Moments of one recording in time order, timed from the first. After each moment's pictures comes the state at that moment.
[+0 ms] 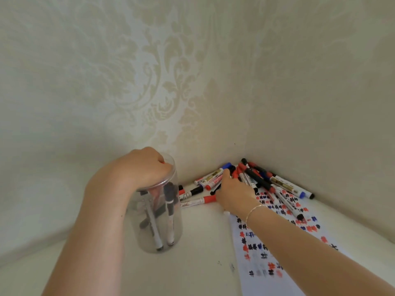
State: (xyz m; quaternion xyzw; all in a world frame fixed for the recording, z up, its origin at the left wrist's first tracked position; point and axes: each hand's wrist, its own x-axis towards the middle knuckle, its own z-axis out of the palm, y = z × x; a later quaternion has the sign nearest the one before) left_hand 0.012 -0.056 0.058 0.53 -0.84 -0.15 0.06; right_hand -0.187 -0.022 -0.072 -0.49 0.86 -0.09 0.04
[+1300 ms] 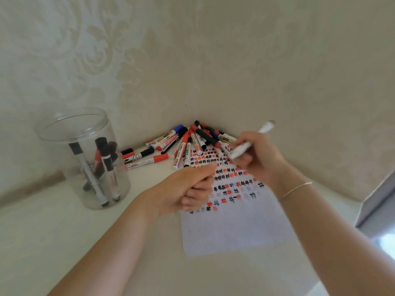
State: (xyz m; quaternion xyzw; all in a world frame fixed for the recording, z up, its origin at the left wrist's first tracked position) left_hand -0.081 0.039 -0.062 0.16 -0.69 -0.70 0.02; right_hand -0.254 0.129 -0.039 -0.22 0.52 -0.69 0.45
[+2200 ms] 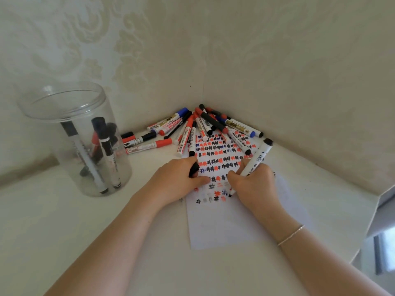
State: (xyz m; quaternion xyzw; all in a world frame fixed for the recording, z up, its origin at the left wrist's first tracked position) left_hand -0.088 0.013 -0.103 0.30 -0.93 -0.22 0.06; right_hand -0.202 0.141 -0.110 -0.25 0.79 -0.53 0.17
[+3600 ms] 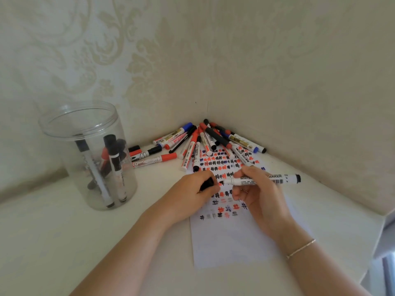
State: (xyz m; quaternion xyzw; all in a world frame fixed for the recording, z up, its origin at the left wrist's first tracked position) left_hand -0.090 0.021 -0.105 0.21 -0.90 -0.35 0.12; right_hand -0.209 0.143 -0.096 -0.24 0.47 -0.76 0.38
